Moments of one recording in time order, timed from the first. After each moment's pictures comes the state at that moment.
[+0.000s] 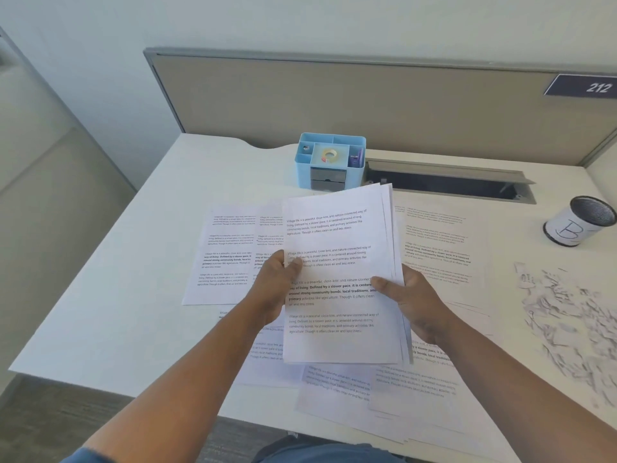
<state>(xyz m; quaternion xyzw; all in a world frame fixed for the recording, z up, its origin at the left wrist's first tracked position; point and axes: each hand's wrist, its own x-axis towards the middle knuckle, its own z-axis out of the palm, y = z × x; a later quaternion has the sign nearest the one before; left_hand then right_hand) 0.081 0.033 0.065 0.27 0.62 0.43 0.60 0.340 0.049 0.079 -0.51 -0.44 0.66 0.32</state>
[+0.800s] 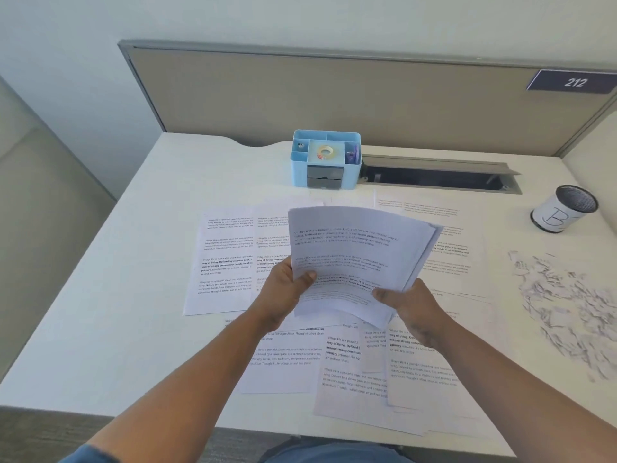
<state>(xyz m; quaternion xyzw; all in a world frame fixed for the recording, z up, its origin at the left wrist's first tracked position) 0.055 0.027 0.045 0.43 0.51 0.44 0.61 0.316 0.037 0.049 -0.56 -0.40 0.64 0.34</state>
